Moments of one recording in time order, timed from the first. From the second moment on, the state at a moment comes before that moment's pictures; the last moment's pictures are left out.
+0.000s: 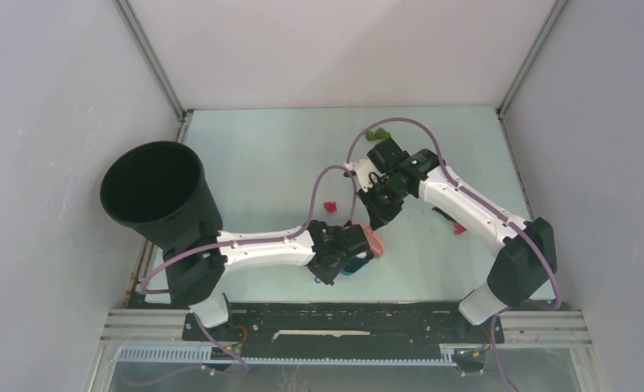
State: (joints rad) left arm -1.17 1.66 1.13 -0.86 -0.18 -0.45; right arm 0.64 1.56 1.39 -1.05 -0.27 -0.16
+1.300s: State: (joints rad) left arm -1.18 1.12 0.80 -0.57 -0.31 -0.49; right arm 0.22 1.41 1.37 -0.95 -0.25 -0.09
